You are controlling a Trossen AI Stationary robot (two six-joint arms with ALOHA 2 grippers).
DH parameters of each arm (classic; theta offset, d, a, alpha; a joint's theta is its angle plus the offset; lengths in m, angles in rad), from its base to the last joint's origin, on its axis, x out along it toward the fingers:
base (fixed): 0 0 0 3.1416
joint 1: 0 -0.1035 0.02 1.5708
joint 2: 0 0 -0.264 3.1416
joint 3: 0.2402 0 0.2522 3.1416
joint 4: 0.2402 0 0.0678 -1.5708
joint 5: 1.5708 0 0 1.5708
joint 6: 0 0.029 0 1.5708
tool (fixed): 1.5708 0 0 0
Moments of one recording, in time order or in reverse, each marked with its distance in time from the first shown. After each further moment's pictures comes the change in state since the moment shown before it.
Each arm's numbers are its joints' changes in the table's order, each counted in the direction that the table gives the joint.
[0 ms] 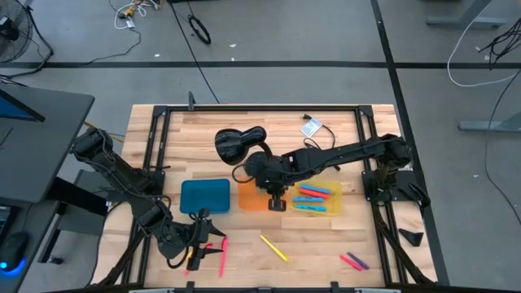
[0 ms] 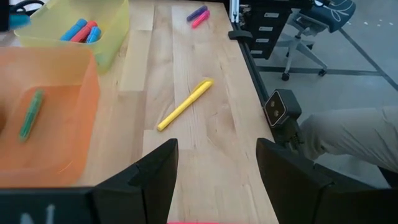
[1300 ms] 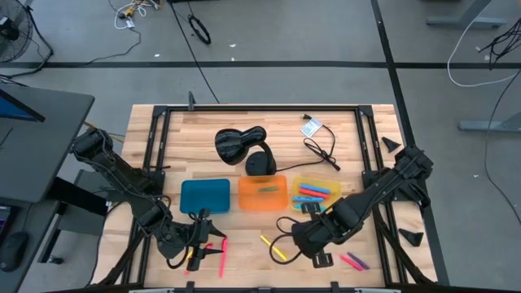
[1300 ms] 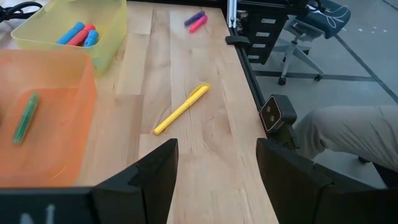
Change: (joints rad) left arm 0.000 -0.001 -0.001 -0.021 0.001 -0.003; right arm -0.483 -0.107 0.016 0.227 0.026 0.325
